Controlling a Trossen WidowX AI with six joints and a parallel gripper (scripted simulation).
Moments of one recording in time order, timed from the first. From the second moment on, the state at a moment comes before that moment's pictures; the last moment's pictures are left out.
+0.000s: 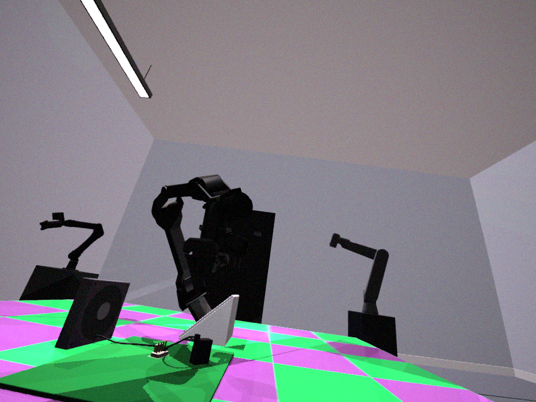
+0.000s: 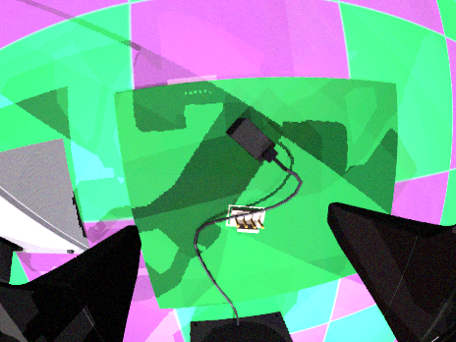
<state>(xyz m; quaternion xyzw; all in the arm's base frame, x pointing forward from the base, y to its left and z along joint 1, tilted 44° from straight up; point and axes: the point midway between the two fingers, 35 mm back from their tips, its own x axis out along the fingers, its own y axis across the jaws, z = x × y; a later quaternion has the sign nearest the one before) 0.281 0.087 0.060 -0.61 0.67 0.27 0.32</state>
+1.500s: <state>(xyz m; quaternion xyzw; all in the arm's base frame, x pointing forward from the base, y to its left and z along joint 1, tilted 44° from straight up) 0.306 0.067 -0.009 -0.69 0.53 0.49 0.05</state>
